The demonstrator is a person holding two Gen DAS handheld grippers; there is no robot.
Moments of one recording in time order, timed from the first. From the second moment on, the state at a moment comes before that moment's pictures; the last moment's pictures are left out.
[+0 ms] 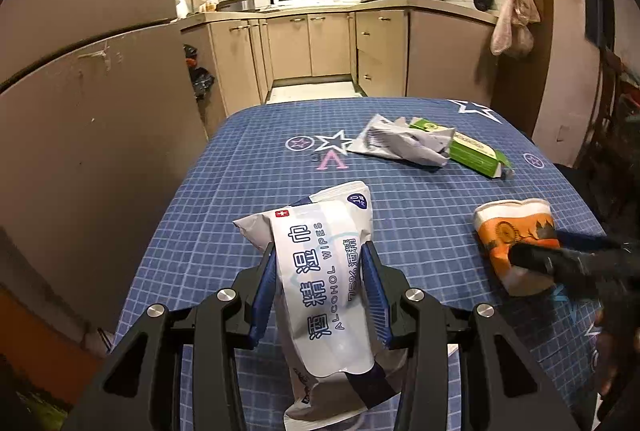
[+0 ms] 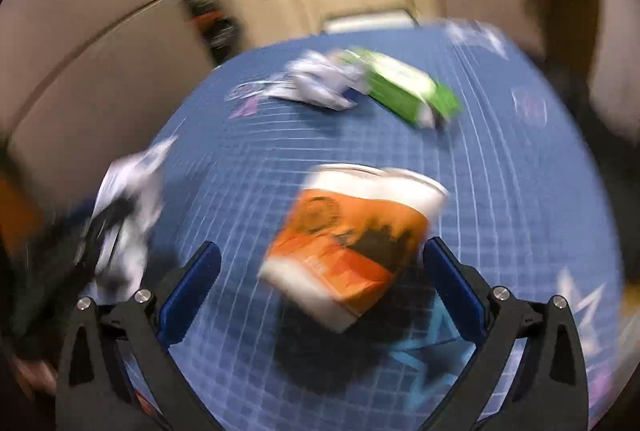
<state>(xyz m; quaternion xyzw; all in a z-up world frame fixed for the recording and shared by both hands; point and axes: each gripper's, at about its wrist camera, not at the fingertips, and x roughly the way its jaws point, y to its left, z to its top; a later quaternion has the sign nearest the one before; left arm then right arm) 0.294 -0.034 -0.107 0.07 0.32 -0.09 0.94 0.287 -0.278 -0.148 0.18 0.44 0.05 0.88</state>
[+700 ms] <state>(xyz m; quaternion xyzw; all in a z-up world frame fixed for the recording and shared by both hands) 0.288 -0.057 -0.099 0.09 0.31 -0.10 0.94 0.227 -0.292 -0.112 0.13 0.34 0.07 0.93</state>
